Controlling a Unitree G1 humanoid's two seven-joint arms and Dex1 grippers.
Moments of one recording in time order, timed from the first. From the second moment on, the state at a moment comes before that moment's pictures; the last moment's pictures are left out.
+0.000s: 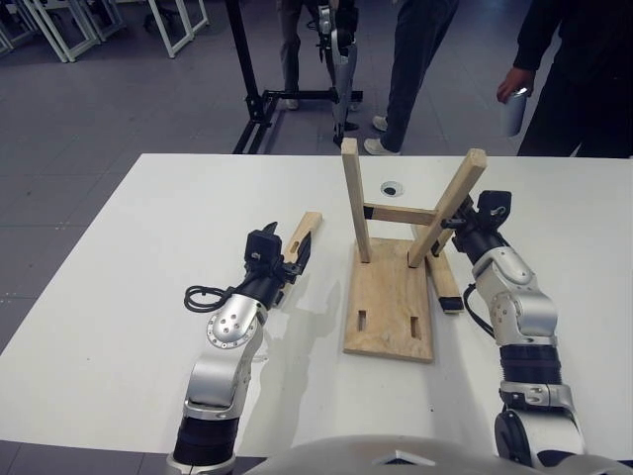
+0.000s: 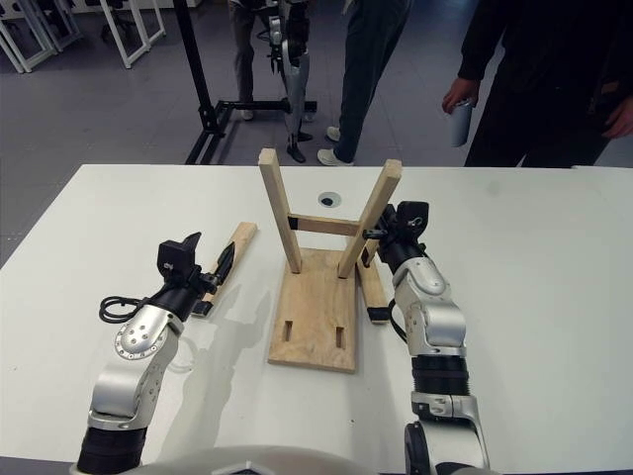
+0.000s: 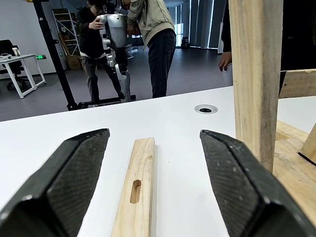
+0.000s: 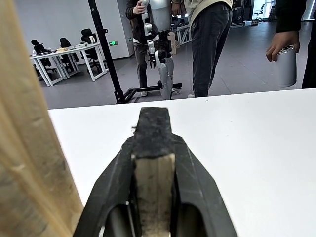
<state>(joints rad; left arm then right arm) 0.08 0.17 -0.08 -0.38 -0.09 0.31 -0.17 -0.30 -0.18 -0.11 0.04 0.31 0.37 0.14</state>
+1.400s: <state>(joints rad) 0.07 0.18 -0.09 -0.40 -0.08 0.31 -0.17 -0.28 -0.19 -0.07 0.25 0.21 0.07 0.20</state>
